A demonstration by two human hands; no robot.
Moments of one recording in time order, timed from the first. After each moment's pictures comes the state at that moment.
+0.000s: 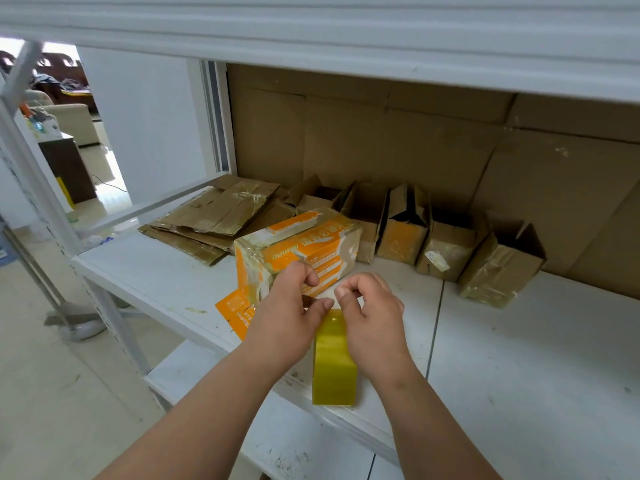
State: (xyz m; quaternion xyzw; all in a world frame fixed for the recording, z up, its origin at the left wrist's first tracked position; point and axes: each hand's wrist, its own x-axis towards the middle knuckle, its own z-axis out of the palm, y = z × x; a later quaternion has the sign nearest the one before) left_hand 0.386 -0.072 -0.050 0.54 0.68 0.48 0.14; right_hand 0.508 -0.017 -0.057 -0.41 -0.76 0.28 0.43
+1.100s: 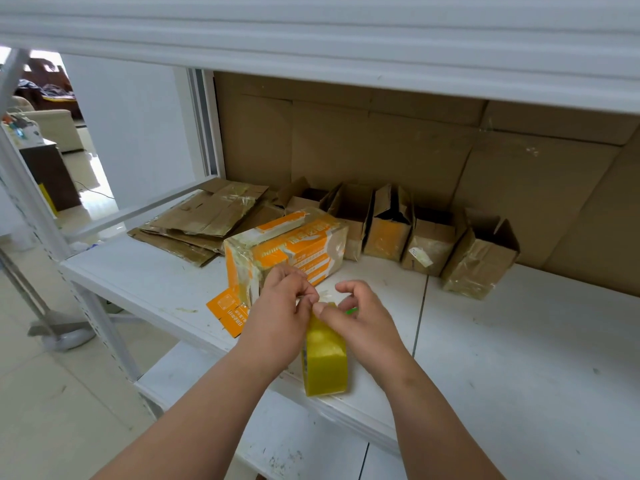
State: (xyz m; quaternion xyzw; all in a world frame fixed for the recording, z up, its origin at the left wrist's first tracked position) left_hand 0.394 -0.077 -0.052 0.56 0.67 0.48 0.09; right_hand 0.530 -0.032 -0.041 -0.47 -0.69 0.46 0.30
